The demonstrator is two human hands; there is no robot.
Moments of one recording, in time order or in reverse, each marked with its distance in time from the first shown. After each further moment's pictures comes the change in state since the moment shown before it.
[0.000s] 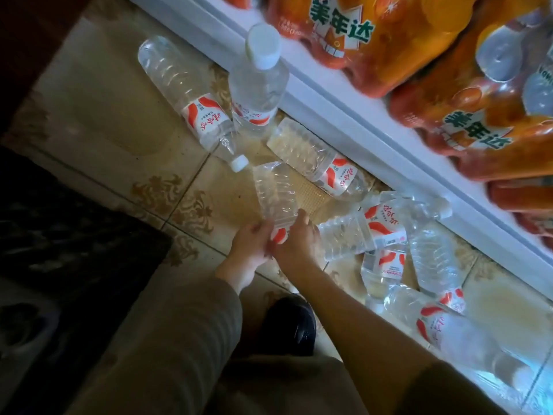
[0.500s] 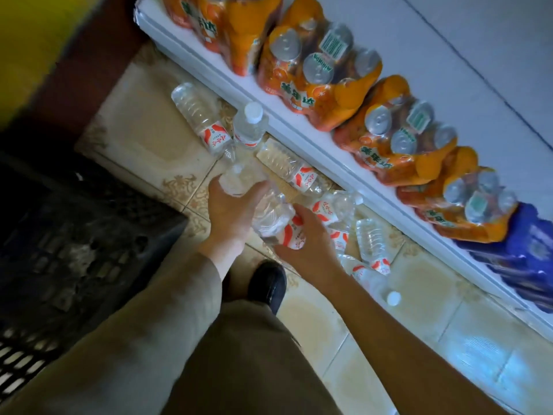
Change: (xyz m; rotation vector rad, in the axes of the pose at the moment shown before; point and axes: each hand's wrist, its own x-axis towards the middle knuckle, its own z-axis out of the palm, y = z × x) left_hand -0.187 0.098 0.012 -0.227 0.320 0.352; right_hand -0.161 -0.031 -0.148 0.181 -0.060 -0.218
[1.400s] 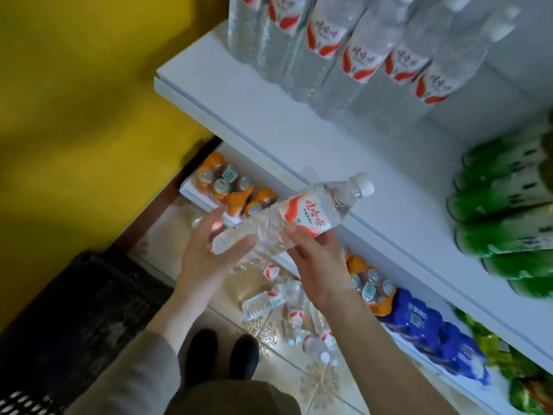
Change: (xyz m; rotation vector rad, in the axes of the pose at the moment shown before) left_hand -0.226 0.266 -0.042 0.128 -0.239 0.406; right_hand -0.151 -0.249 -0.216 1.120 0.038 -0.092
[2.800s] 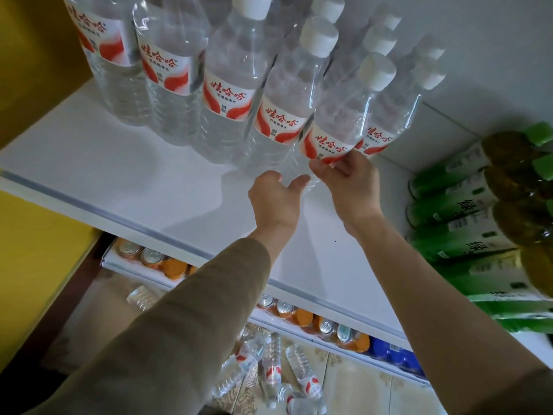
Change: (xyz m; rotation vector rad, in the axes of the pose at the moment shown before) left_hand 0.171 0.115 0.207 0.214 -0.085 0.105; right_hand 0.159 -0.181 -0.030 -0.600 0.314 -0.585
